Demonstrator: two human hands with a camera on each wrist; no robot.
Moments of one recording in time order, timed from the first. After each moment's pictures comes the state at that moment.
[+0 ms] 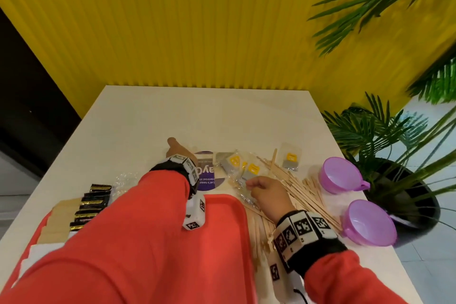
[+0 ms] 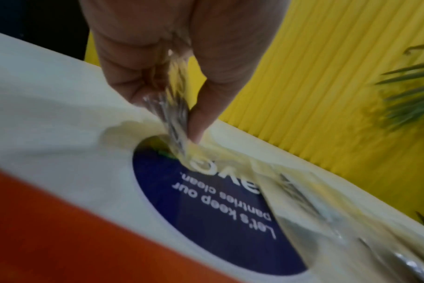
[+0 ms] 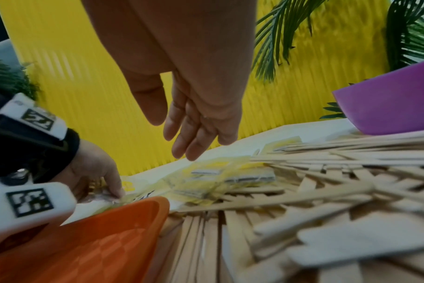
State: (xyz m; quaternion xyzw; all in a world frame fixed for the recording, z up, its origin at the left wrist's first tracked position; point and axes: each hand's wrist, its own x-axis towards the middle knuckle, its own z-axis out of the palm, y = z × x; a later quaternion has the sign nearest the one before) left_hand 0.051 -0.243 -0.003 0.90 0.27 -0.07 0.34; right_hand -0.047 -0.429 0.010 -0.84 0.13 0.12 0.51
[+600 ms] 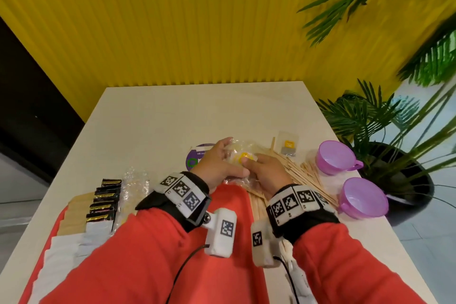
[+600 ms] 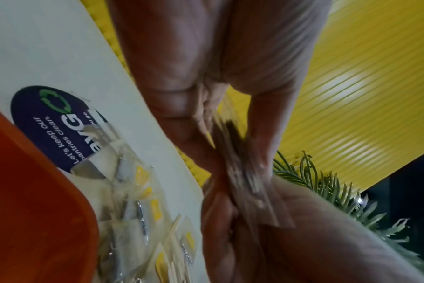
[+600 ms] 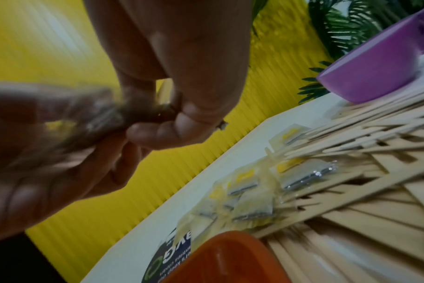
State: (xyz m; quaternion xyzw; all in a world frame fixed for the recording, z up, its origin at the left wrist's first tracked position) left_hand -0.033 -0.283 0.047 0.66 0.04 -0.23 0.71; right_hand -0.053 -0.410 0.039 -0.67 0.17 0.11 0.72
